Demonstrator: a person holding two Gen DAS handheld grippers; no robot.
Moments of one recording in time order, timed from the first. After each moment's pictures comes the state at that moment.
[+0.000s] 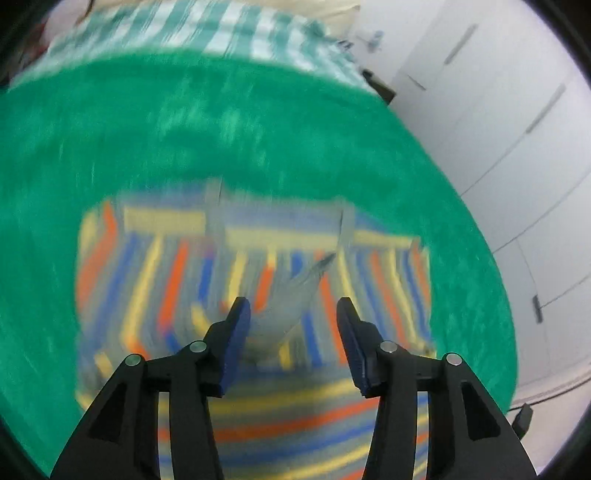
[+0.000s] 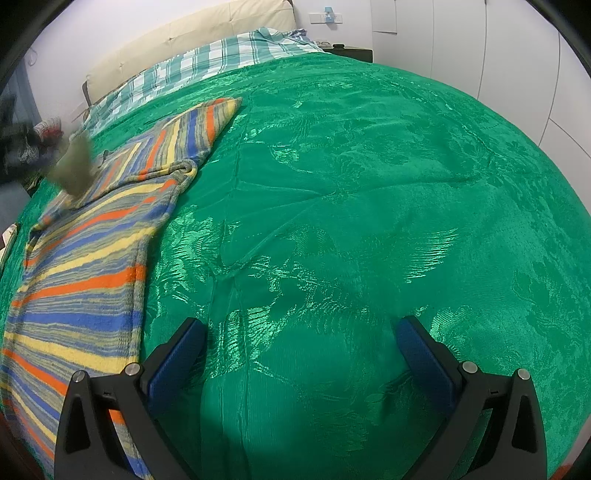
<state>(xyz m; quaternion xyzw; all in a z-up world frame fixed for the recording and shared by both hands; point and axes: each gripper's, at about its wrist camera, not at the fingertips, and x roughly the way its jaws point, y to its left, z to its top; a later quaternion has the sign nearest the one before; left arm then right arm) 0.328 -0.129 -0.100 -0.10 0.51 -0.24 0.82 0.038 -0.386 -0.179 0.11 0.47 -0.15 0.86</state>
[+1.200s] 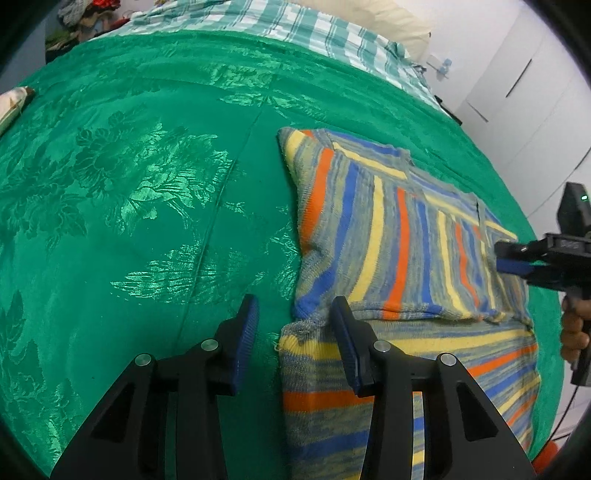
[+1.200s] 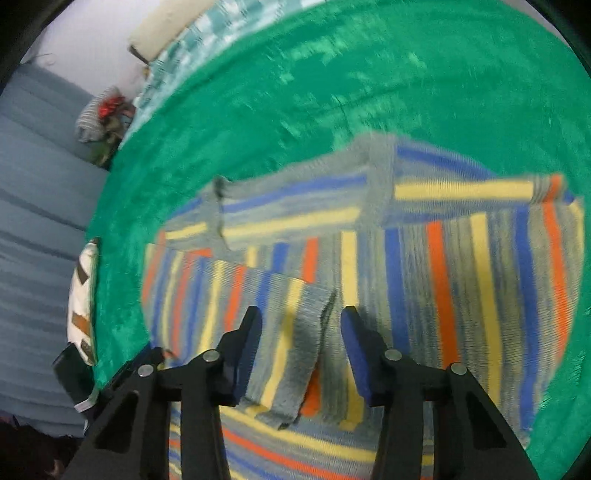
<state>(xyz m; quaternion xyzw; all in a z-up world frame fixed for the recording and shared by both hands) 0.305 0.020 -0.180 -0.11 0.48 -0.13 0.86 0.343 -0.281 -0.164 0.23 0.59 0.07 0.77</state>
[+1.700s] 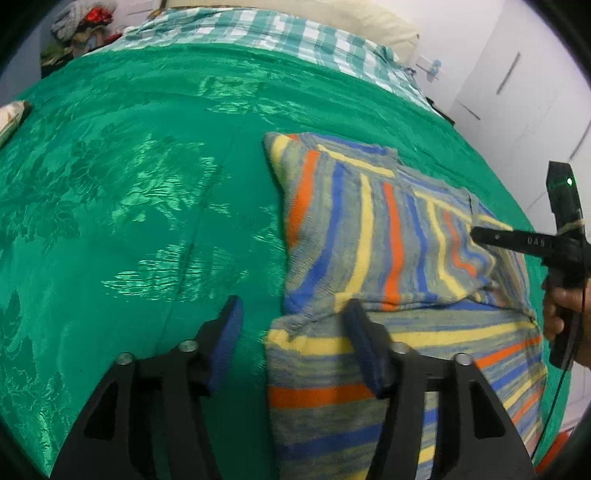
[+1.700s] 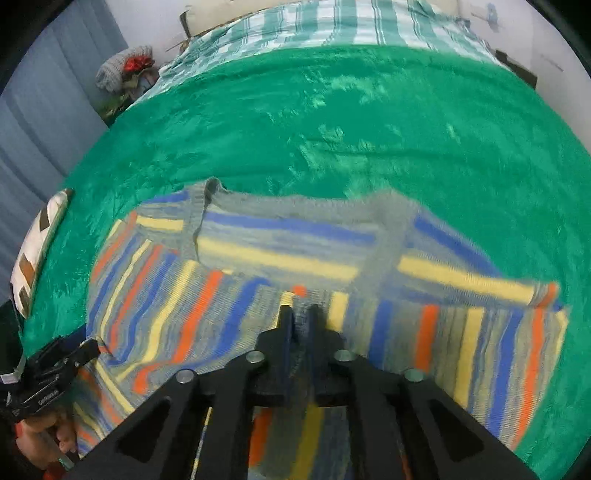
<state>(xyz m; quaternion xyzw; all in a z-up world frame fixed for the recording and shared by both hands) 0.291 0.009 -0.175 -0.09 0.47 -0.14 0.87 0.358 -0.264 -0.167 0.07 0.54 0.08 0.83</state>
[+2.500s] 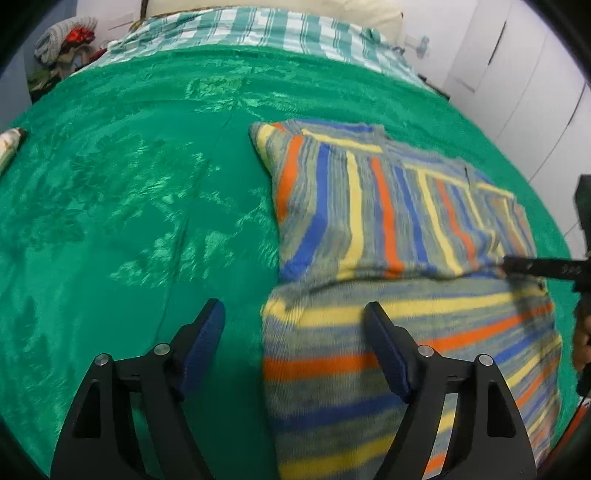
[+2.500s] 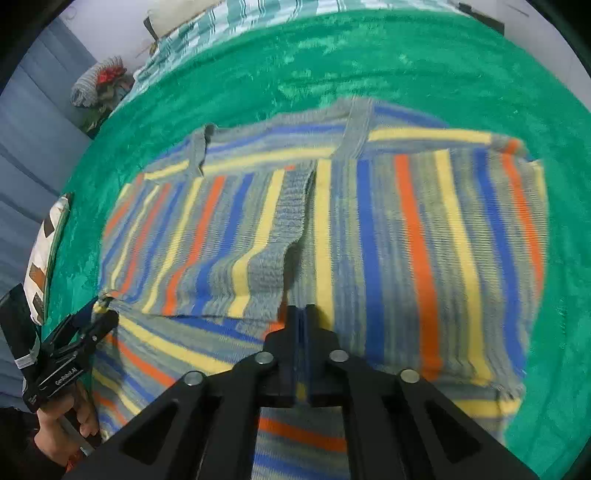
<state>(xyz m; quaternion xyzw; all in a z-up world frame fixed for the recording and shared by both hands) 0.275 -0.002 -0.168 -0.03 0.48 -0.13 0.87 0.286 -0.260 -0.165 0.13 0.57 0.04 0.81</state>
